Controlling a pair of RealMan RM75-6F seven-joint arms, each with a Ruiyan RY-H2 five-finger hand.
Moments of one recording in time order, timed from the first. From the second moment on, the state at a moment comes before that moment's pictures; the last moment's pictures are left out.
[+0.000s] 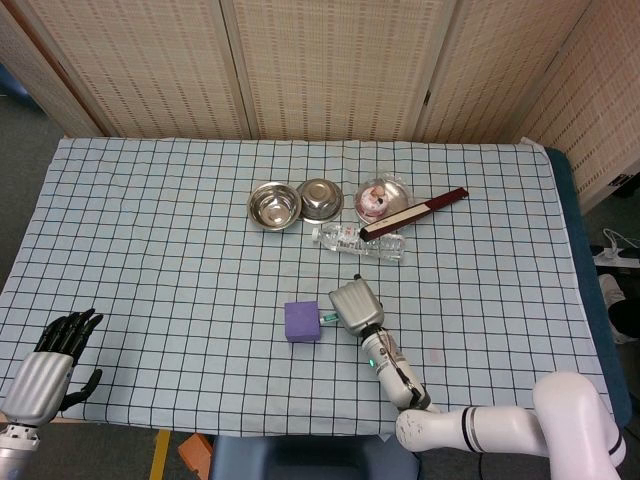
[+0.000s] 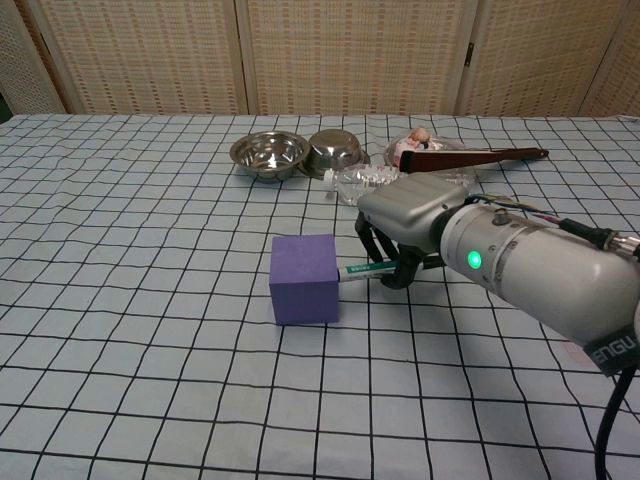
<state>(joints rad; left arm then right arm) -0.10 -1.11 0.04 -1.62 1.62 1.47 0.05 0.89 -1.78 0.19 -1.54 -0.71 1.07 -1.06</state>
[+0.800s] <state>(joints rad) -0.10 -1.10 0.04 -1.62 1.61 1.47 0.03 1.08 -2.02 0.28 -1.33 -0.60 1.02 -1.06</state>
